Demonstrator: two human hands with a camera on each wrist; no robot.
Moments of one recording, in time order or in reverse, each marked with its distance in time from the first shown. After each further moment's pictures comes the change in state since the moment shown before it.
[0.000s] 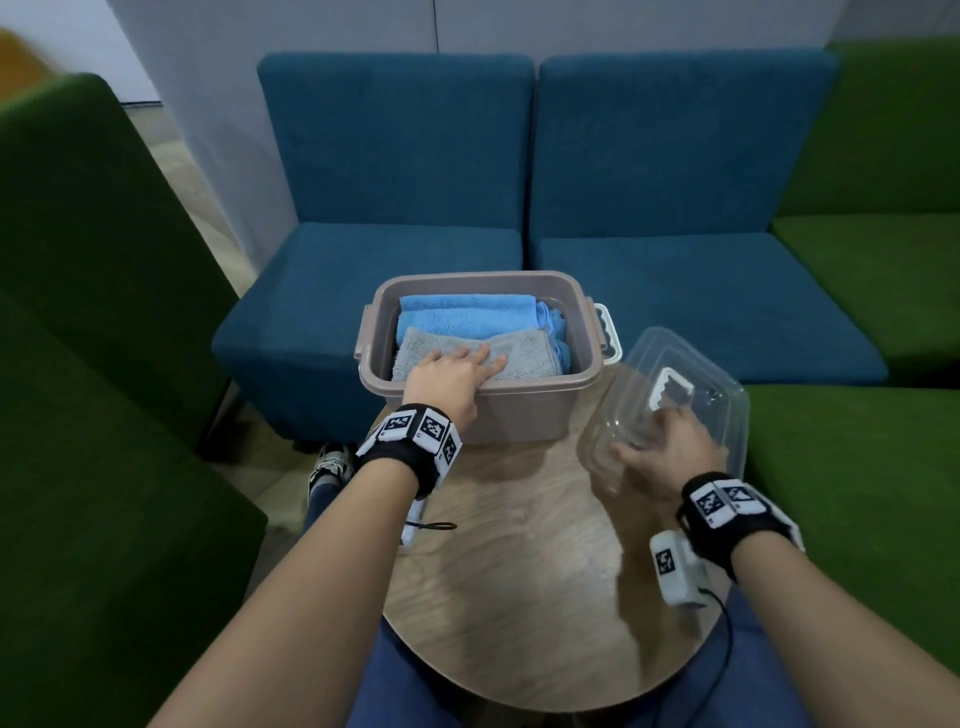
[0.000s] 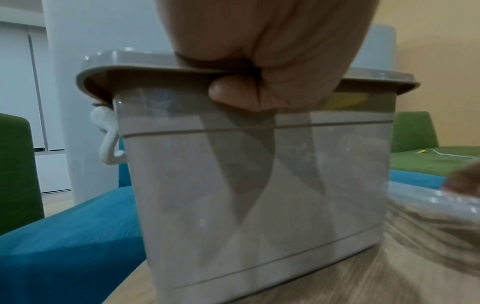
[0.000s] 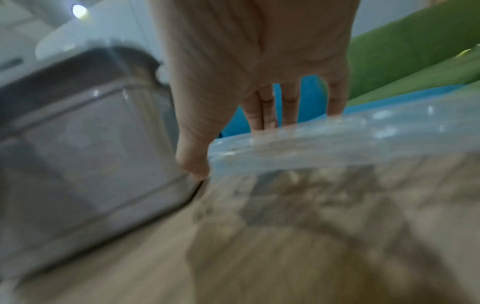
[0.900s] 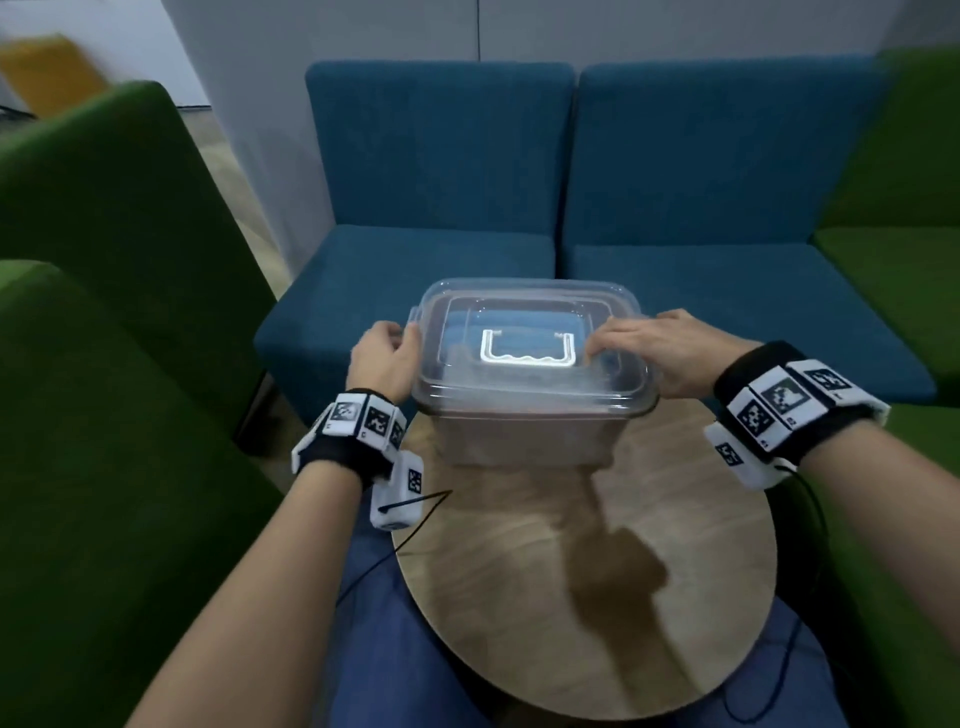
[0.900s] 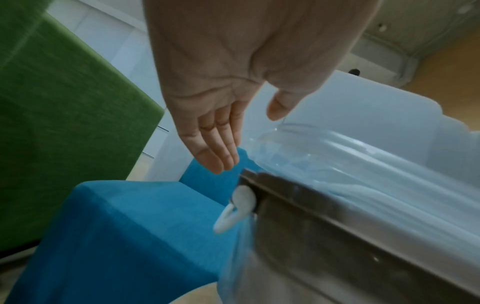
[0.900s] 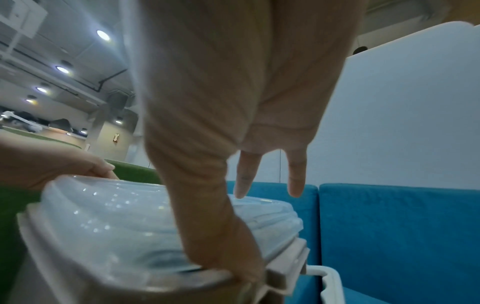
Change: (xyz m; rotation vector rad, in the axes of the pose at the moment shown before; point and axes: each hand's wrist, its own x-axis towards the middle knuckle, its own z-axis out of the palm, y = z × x) left_hand -0.030 -0.087 -0.016 -0.903 0.449 -0.637; right_hand 0.024 -0.123 -0.101 -0.519 -0.244 -0.904
